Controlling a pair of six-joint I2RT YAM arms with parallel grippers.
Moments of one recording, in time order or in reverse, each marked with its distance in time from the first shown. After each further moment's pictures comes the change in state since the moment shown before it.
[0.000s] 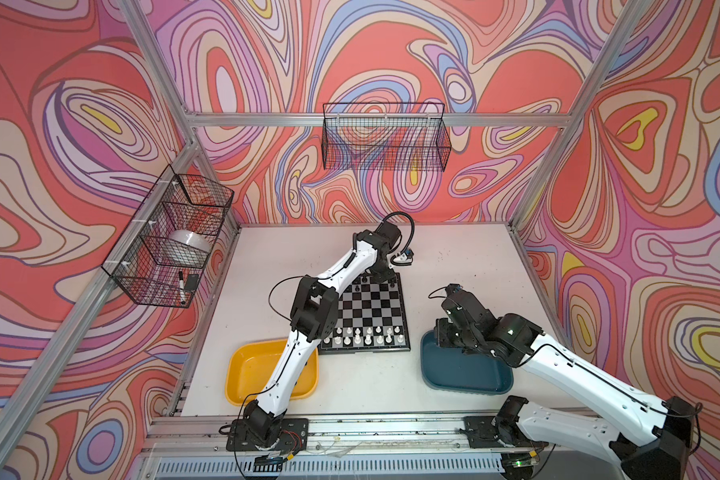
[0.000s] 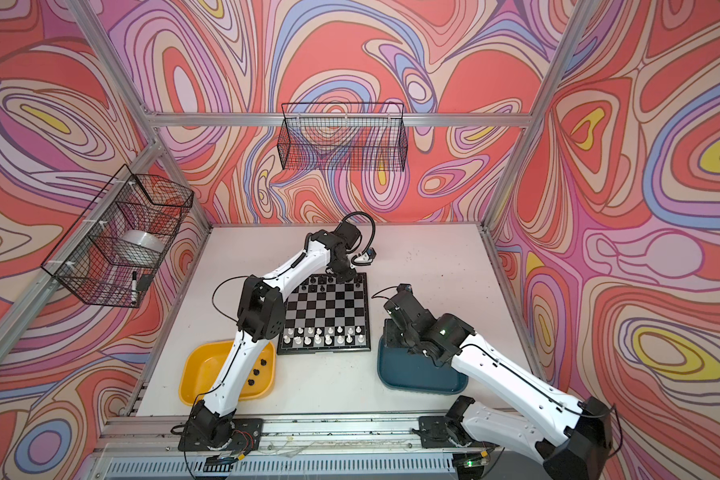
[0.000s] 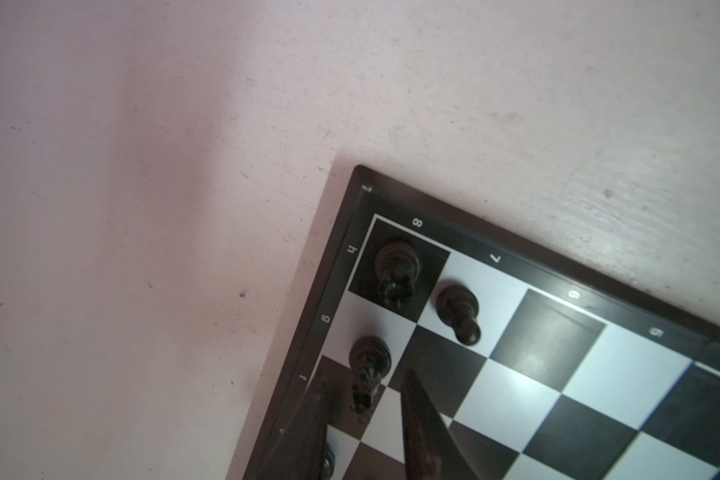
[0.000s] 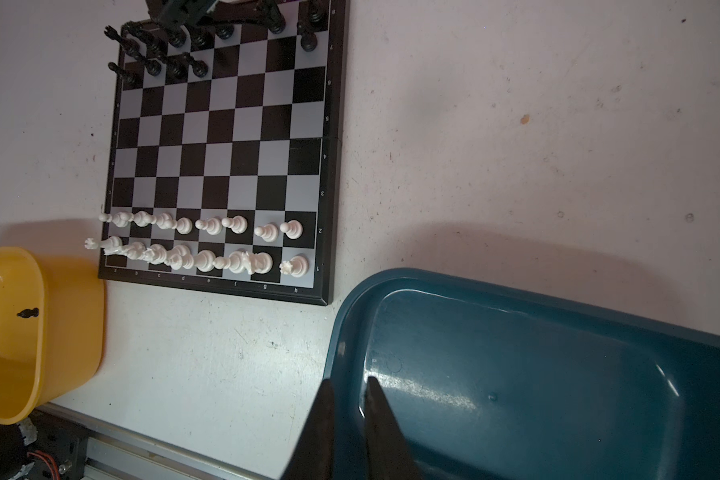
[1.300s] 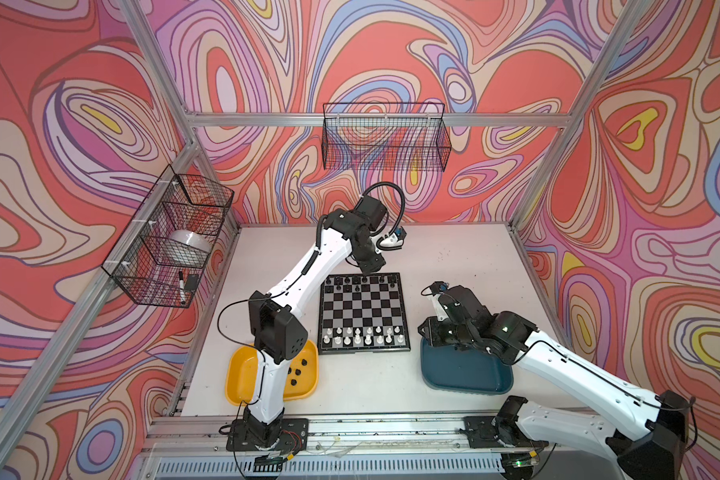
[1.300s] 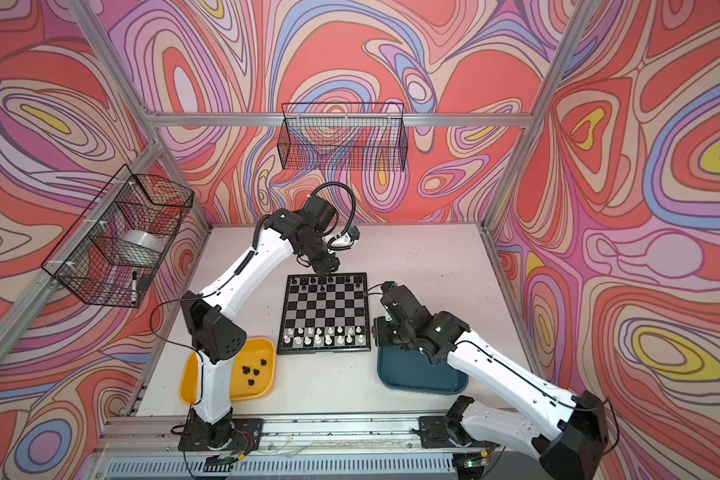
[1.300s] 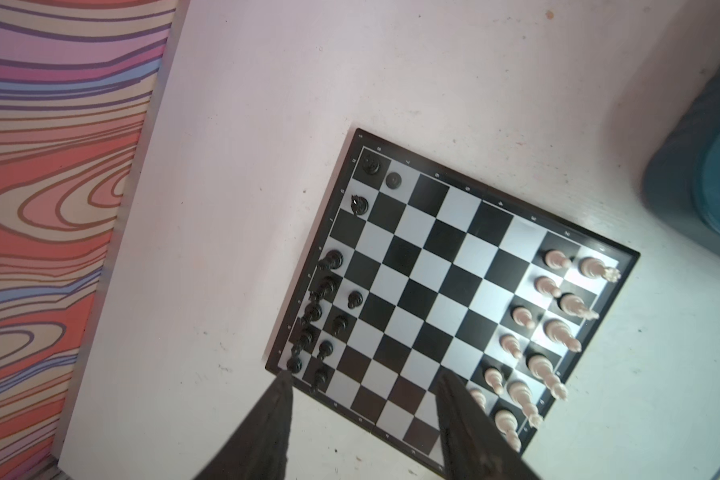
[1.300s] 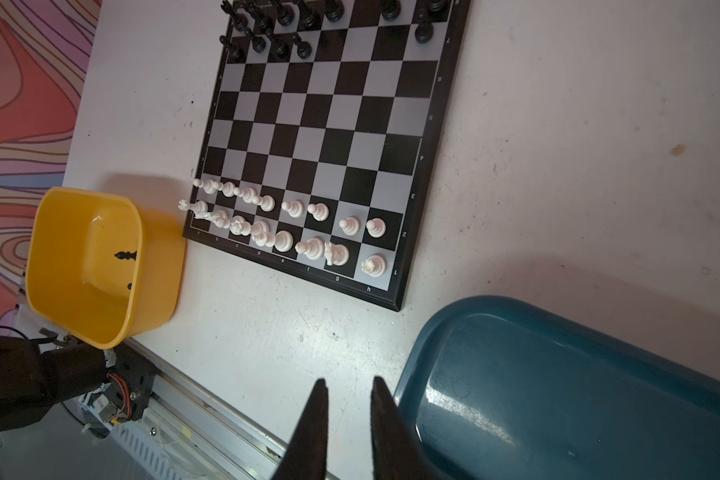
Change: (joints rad) left arm 0.006 -0.501 -0.188 -0.200 0.014 -0.021; right arm 0.000 0.039 0.008 0.128 -0.198 -0.110
